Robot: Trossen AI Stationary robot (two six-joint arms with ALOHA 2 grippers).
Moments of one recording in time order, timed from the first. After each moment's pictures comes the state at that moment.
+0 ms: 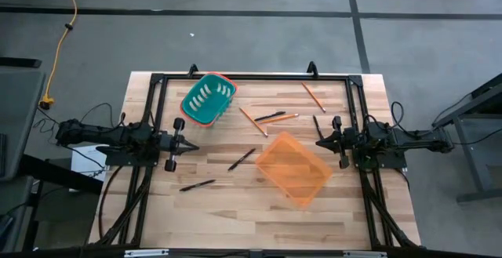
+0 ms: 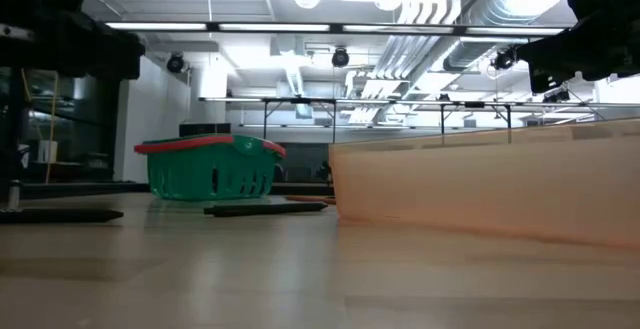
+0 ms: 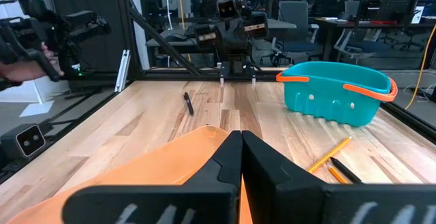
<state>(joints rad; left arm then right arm) 0.00 0.11 0.01 0.05 0.05 0.18 0.06 0.00 0.04 -0.07 0.00 0.00</state>
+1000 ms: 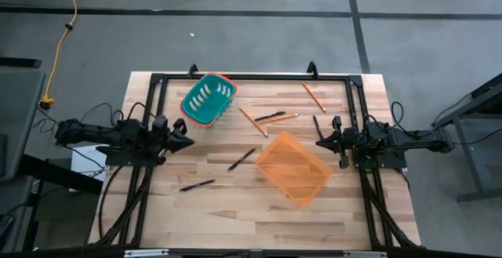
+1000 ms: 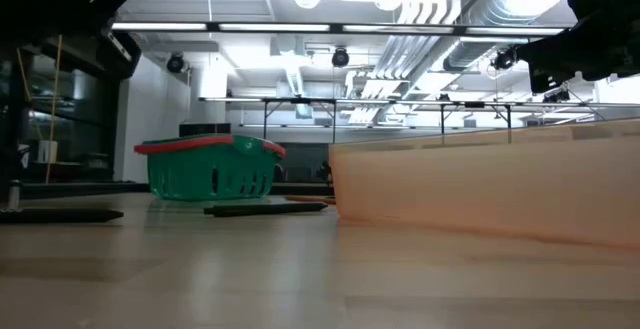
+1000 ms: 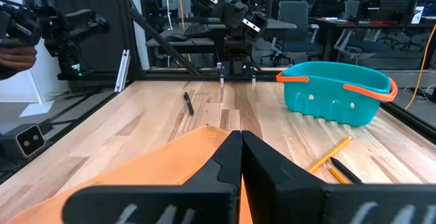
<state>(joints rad) 0.00 0.14 0.01 0.34 0.03 -0.55 0.06 0.00 0.04 -0.07 0.00 0.00</state>
